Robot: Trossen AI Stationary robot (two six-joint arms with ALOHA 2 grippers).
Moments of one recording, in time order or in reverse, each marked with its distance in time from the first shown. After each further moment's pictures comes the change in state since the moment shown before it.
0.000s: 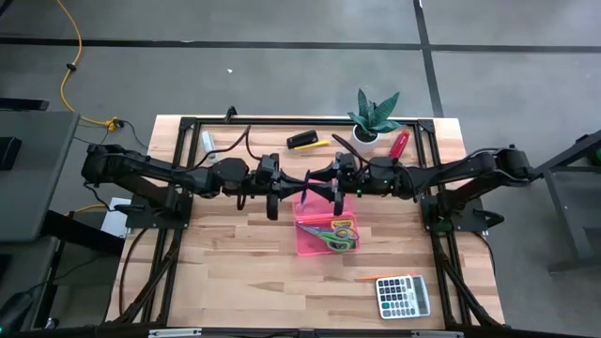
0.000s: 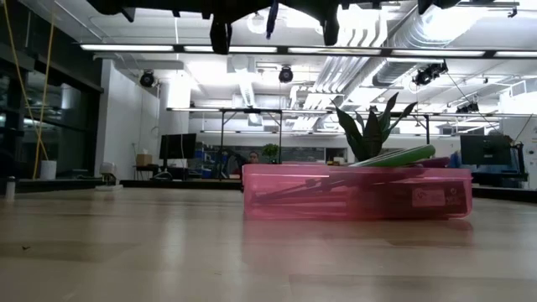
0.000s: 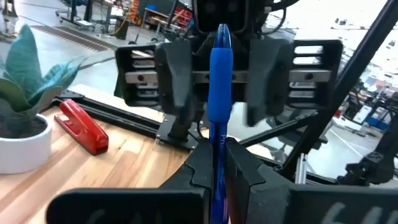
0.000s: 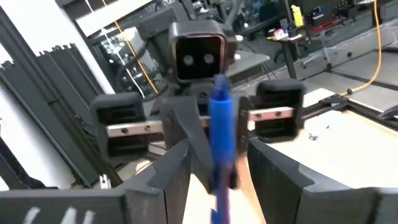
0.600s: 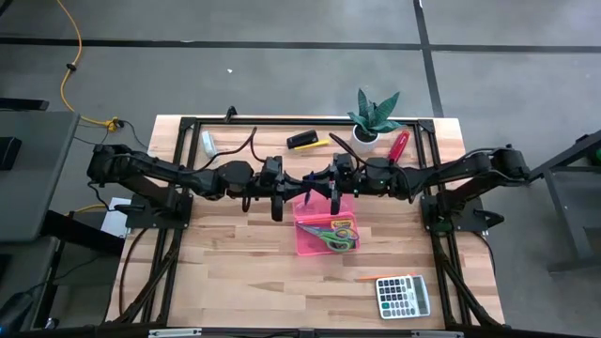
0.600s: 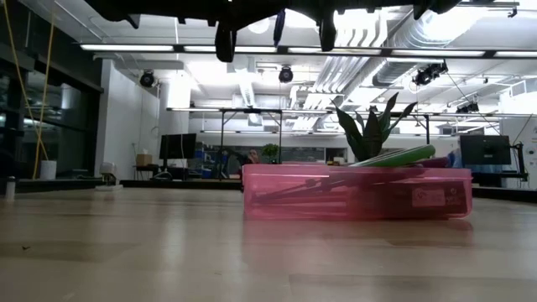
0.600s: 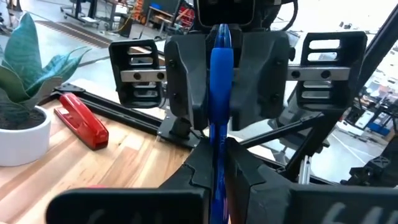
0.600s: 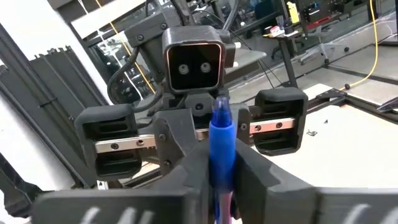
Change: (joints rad) left arm -0.001 0.057 0.000 0.052 -0.022 -0.027; right arm -0.003 0.036 0.000 0.039 0.002 0.030
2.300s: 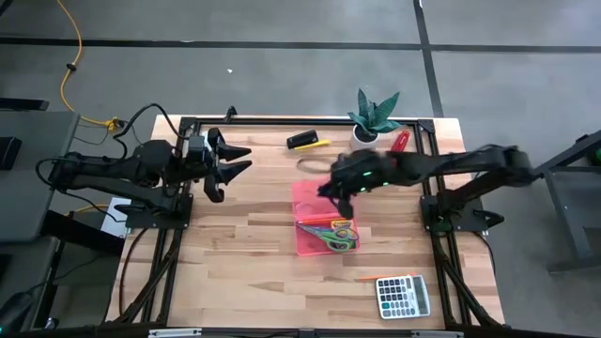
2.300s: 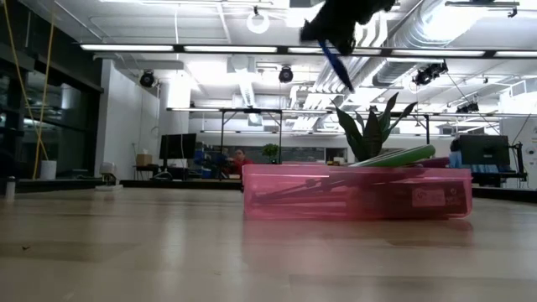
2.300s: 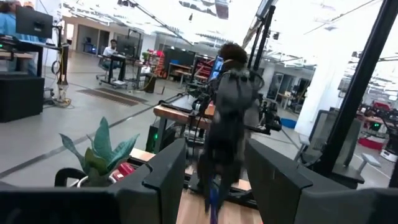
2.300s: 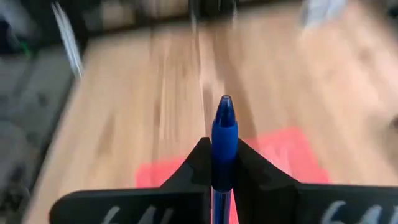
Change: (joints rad) left arm -0.040 -0.643 -0.009 -0.456 -0.160 0.167; right arm -0.053 -0.053 0.227 -0.839 -0.180 -0.248
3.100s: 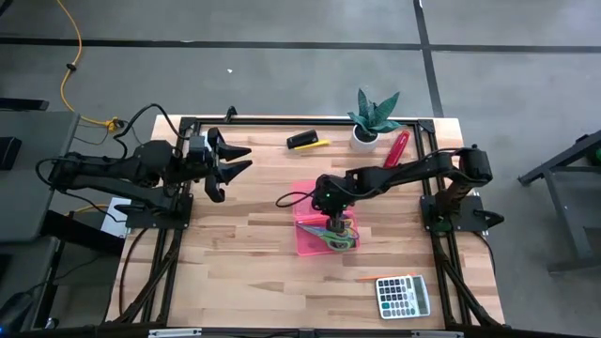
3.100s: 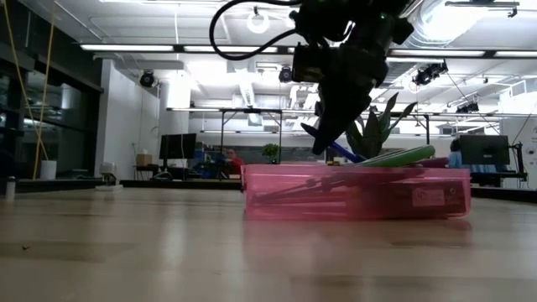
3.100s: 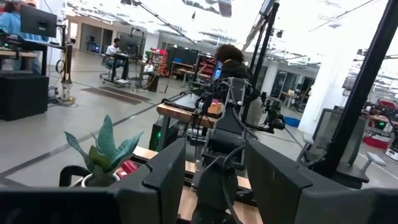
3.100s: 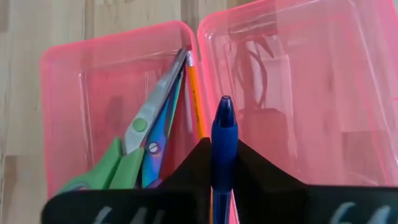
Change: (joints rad) left arm 0.000 0.000 0.000 -0.010 -0.013 0.002; right arm 0.006 0.369 0.041 -0.196 -0.005 -0.092
